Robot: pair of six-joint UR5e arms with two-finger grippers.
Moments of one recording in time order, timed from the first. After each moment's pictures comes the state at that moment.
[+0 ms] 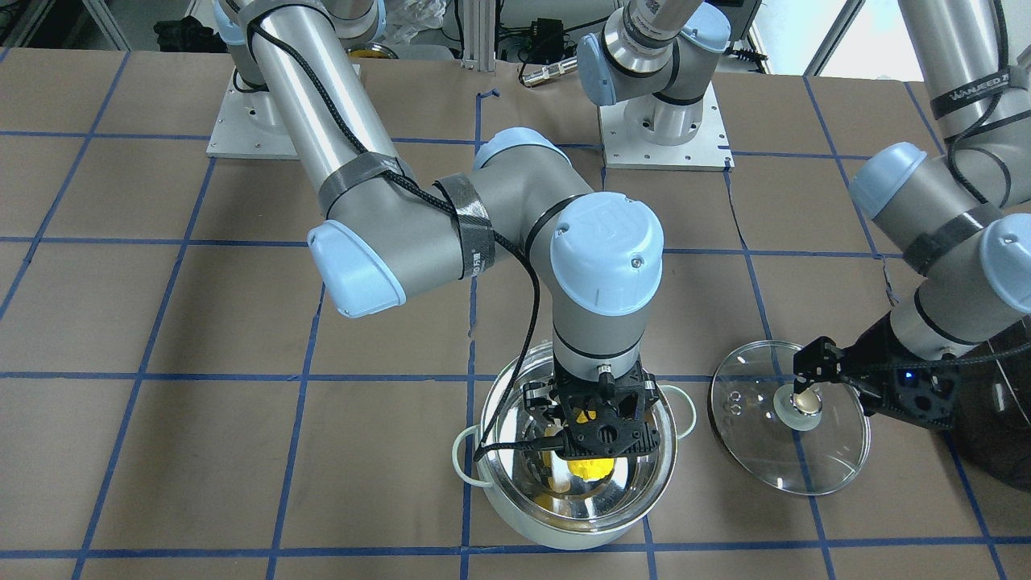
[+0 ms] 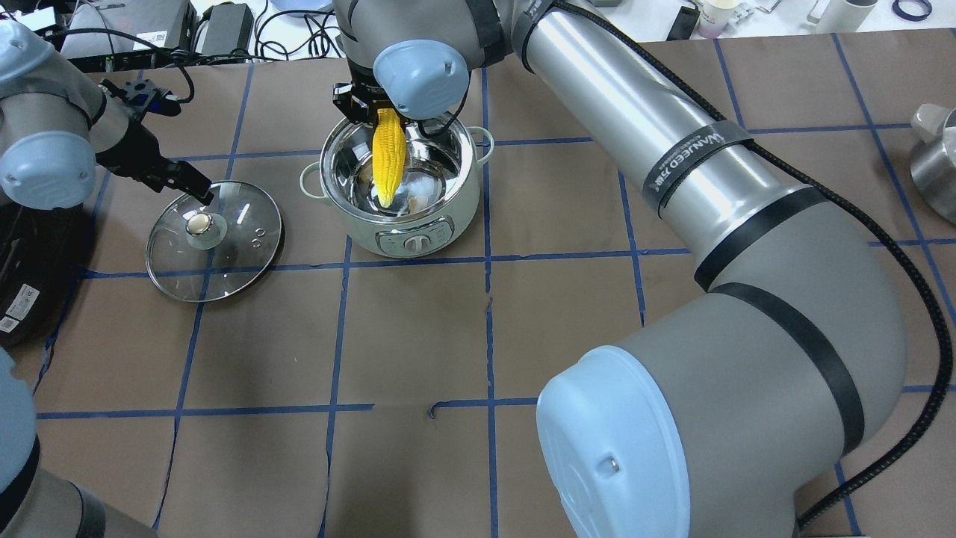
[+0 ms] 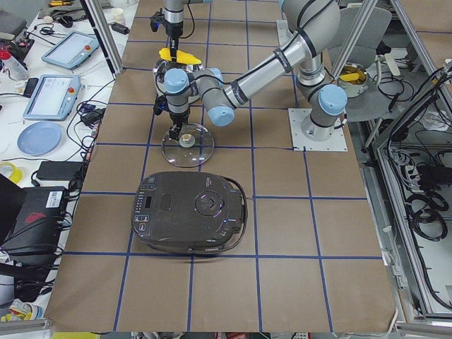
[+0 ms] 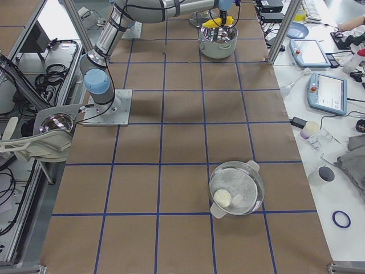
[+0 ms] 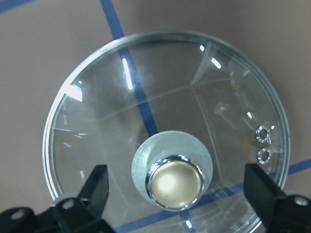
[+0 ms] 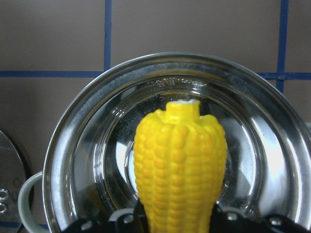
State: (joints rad) left arm -1.18 -1.93 -1.65 -1.09 1.50 0.71; right arm 2.04 -0.78 0.87 -1.82 -1.53 0.44
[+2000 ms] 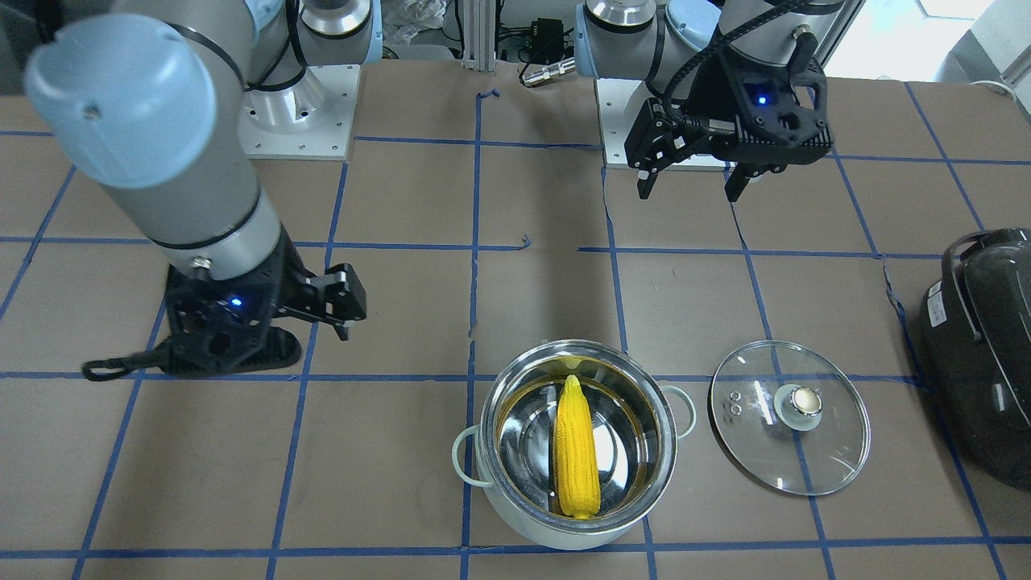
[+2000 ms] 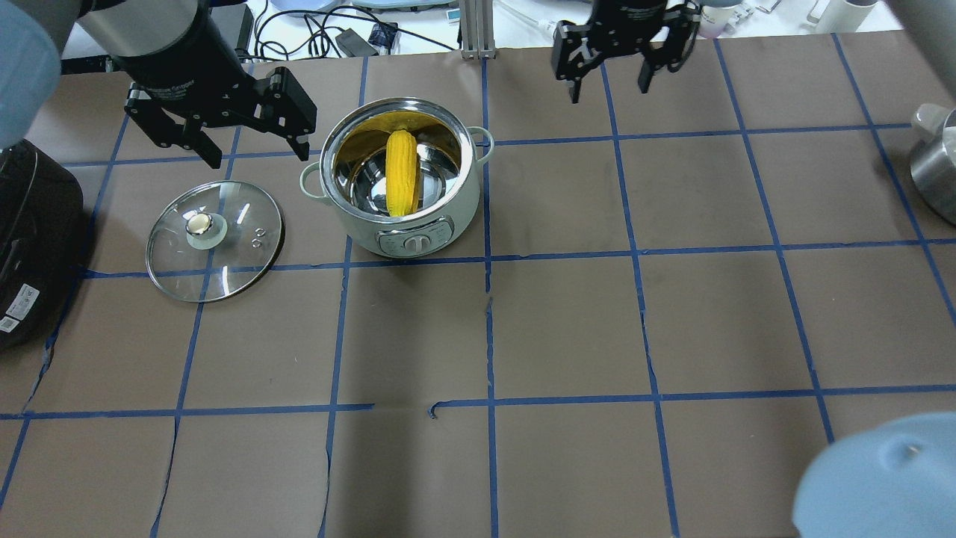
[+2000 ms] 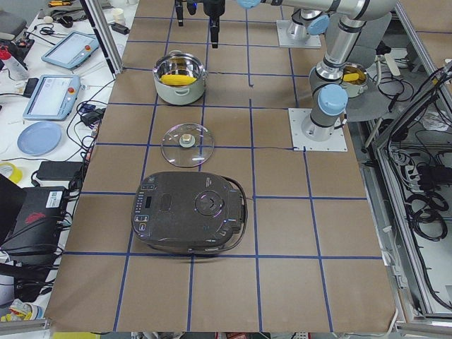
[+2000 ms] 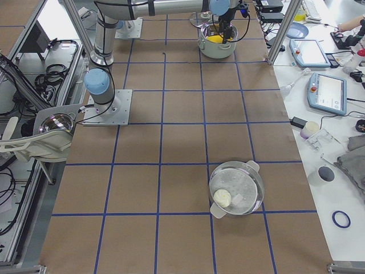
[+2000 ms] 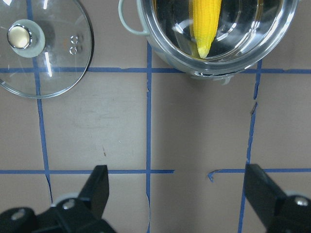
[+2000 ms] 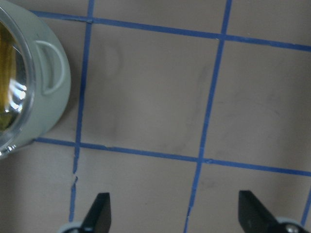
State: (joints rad) left arm -1.61 -1.57 -1.49 -1.59 1.54 -0.06; right arm 1.64 -1.25 1.22 -1.52 -1.55 -0.08
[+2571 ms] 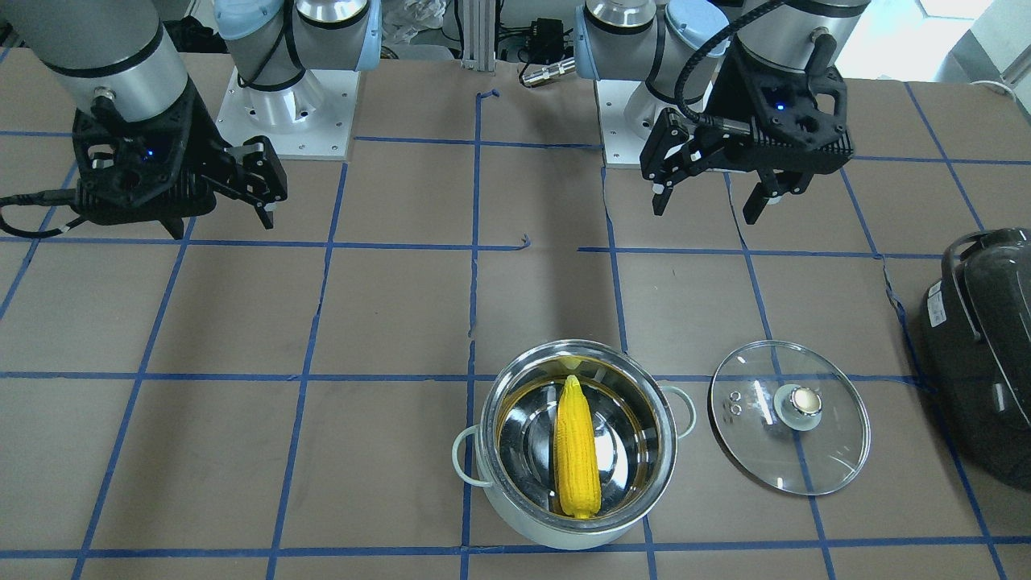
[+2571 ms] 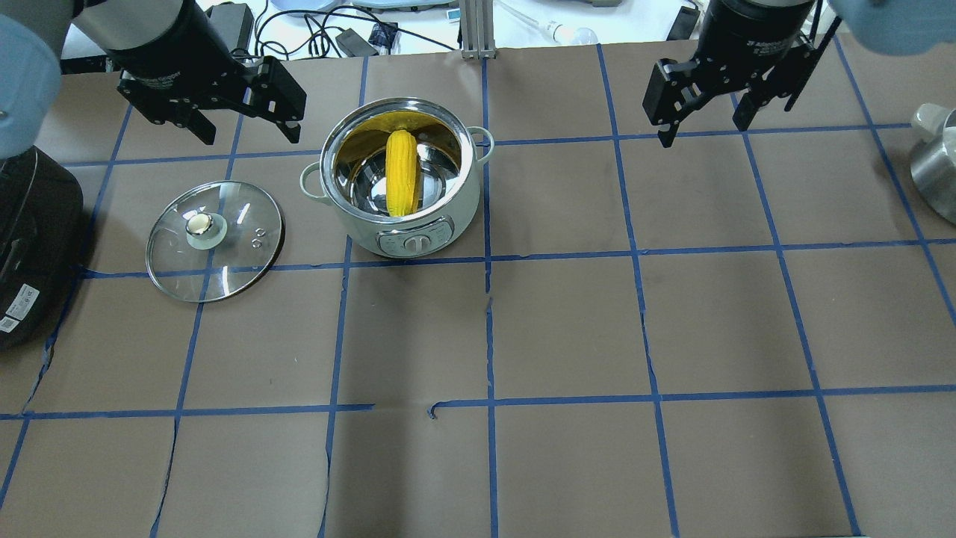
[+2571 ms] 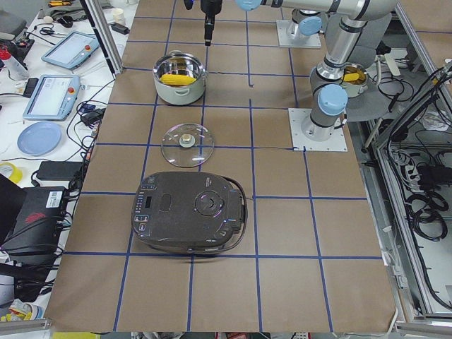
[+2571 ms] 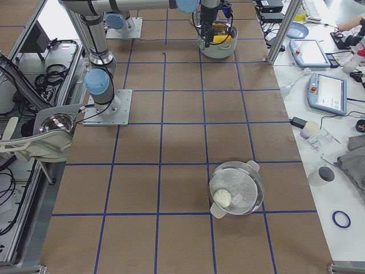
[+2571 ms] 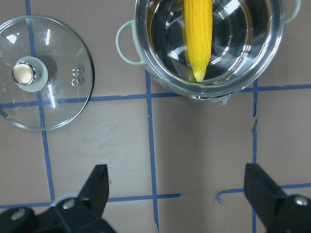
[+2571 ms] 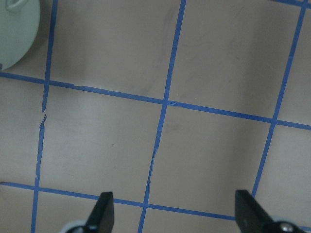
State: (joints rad) left arm -1.56 -1.57 -1.51 -1.48 1.53 0.06; right arm 1.58 -1.50 1.45 -1.52 -1.59 -0.17
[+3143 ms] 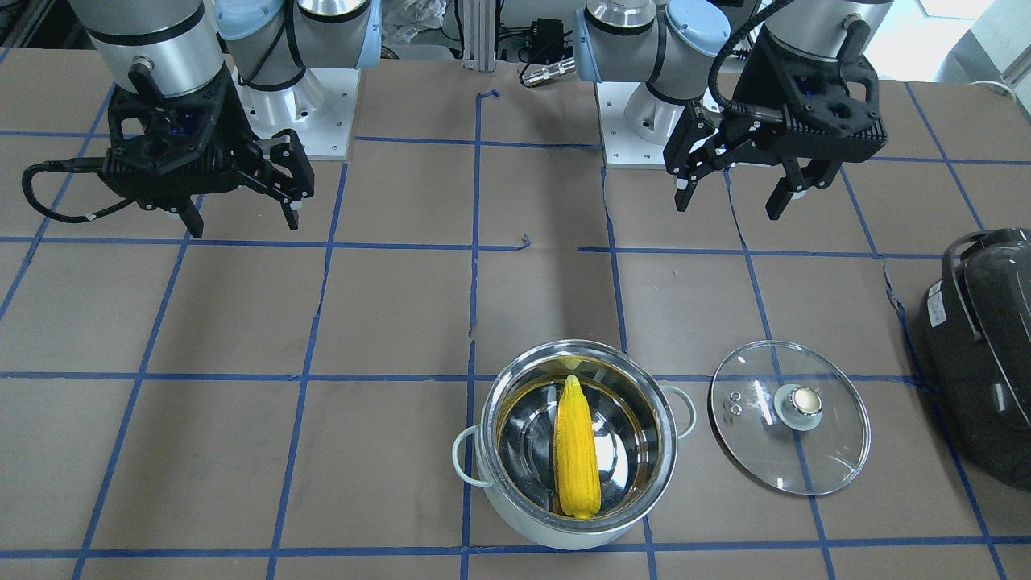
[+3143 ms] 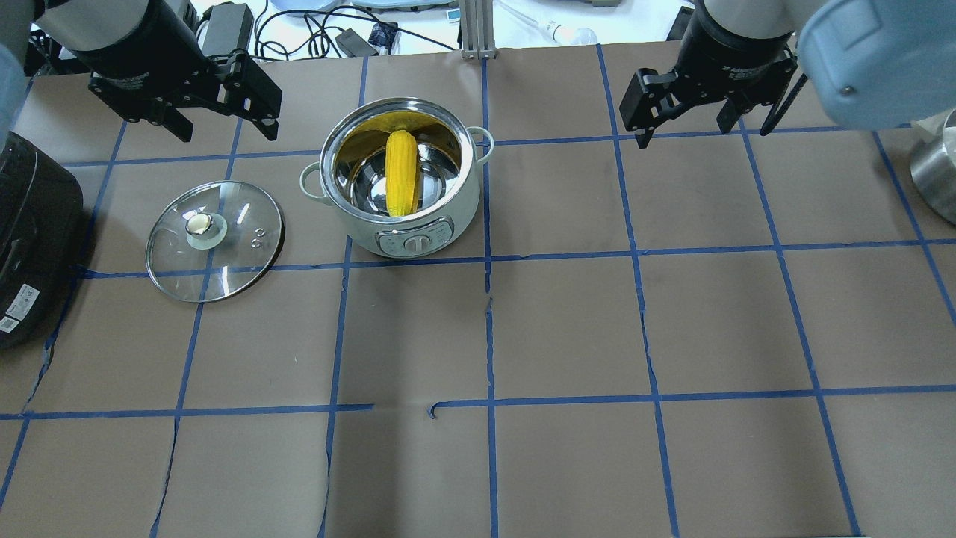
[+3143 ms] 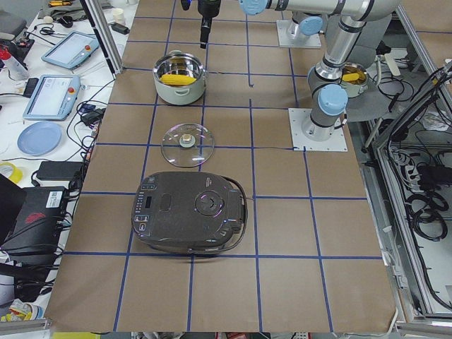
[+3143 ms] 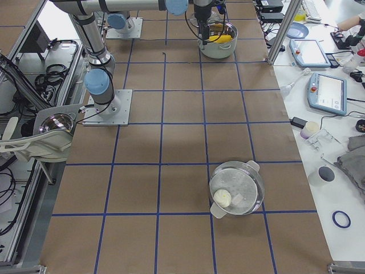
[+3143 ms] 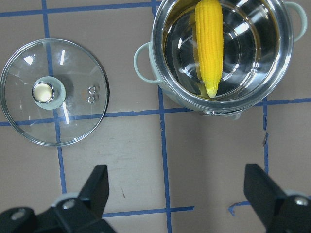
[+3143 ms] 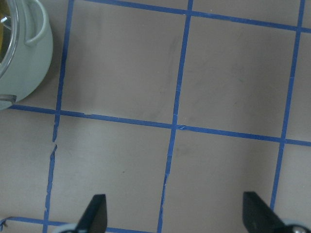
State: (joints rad) left arm -1.54 -1.53 -1.53 -1.48 1.53 0.08; right arm 1.63 -1.54 1.53 -1.68 -1.58 -0.07
